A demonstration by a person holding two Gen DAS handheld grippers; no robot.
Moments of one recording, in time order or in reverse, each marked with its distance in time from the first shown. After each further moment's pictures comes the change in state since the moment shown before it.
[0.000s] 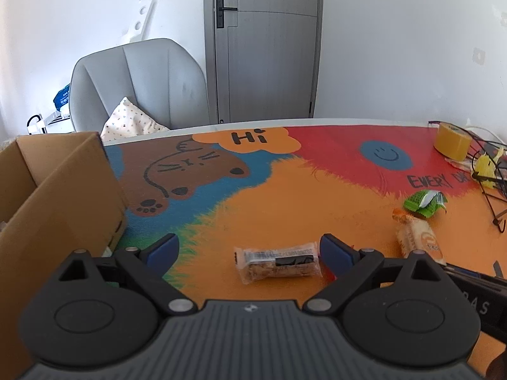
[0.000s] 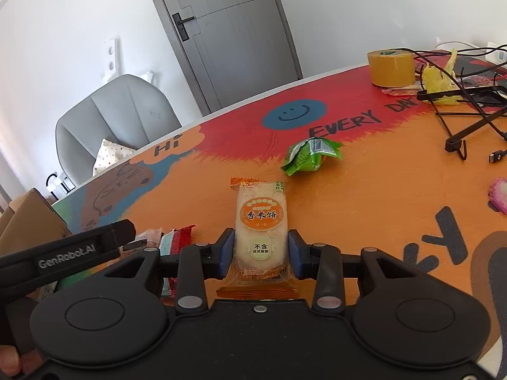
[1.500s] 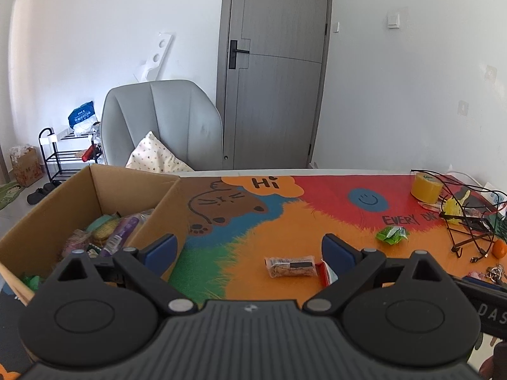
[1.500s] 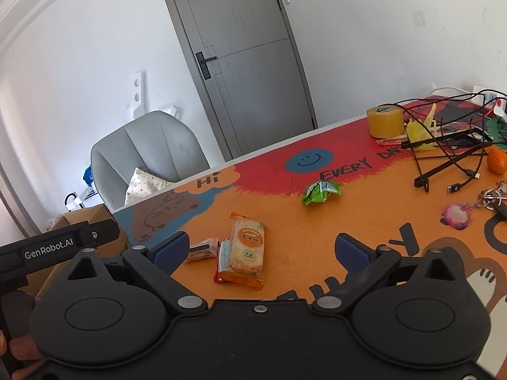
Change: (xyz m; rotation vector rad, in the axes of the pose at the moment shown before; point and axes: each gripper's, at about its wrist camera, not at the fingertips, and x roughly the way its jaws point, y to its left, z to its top) left arm -0.109 0.048 -0.002 -0.075 -0.146 -0.032; right arm -0.097 0.024 -0.006 -0.035 -0.142 0.046
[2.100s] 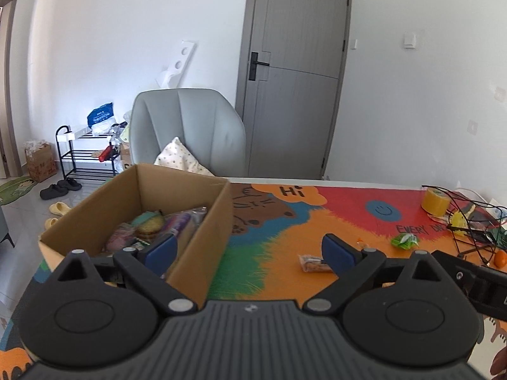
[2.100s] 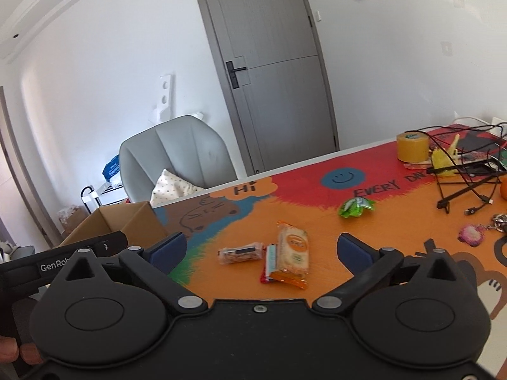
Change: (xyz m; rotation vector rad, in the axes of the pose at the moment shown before) left arm -0.041 0.039 -0.005 -0.043 -0.044 0.035; right arm -0.032 0.043 -0.002 -0.081 -0.053 0.046
